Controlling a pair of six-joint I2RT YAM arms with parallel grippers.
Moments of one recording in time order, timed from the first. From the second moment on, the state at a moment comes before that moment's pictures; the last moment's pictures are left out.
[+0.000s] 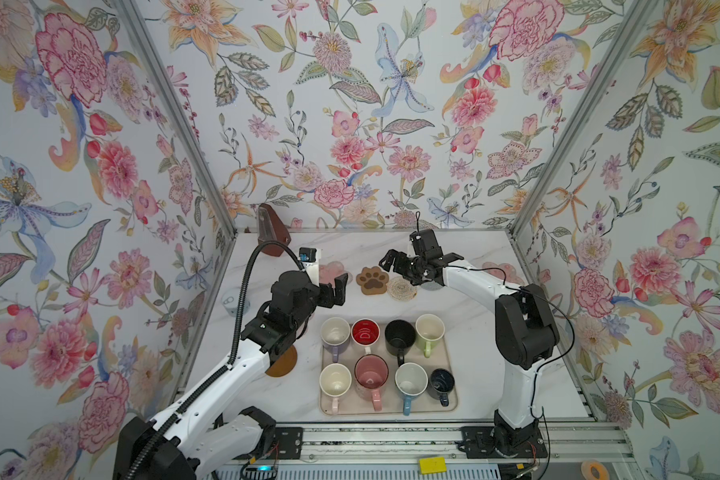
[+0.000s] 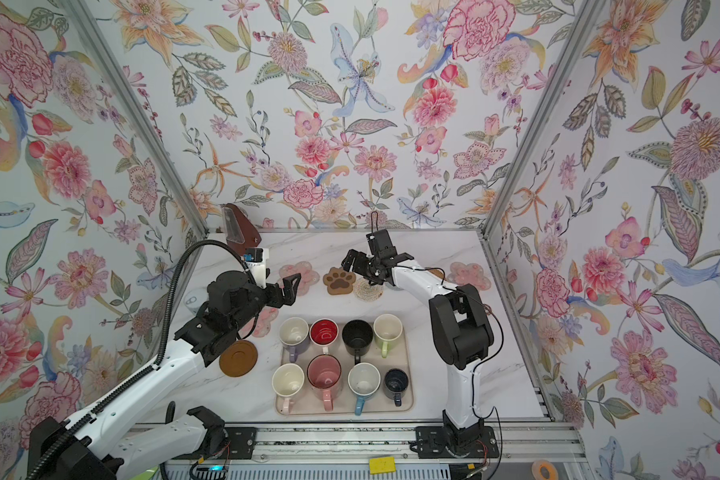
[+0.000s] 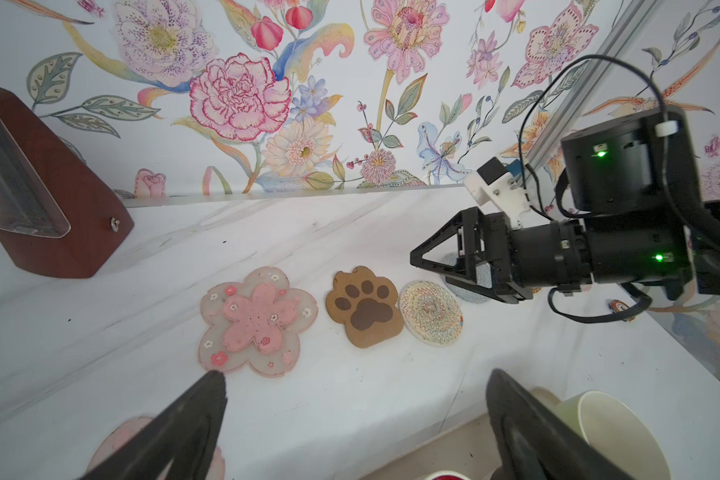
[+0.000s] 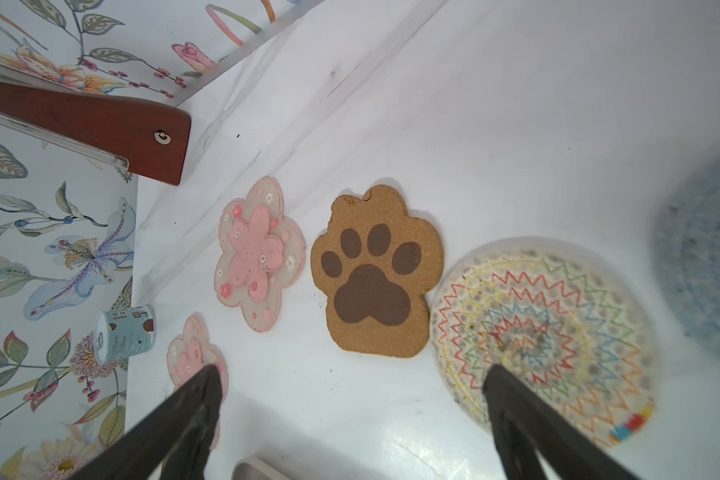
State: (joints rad) left arm -0.52 1.07 0.81 -0.05 -0.10 -0.25; right arm 0.47 1.95 1.48 -0.31 -0.23 0.68
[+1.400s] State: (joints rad) left arm -0.40 1.03 0.63 0.00 0.00 -0.37; right arm 0.49 2.19 1.63 -0.40 -0.14 0.61
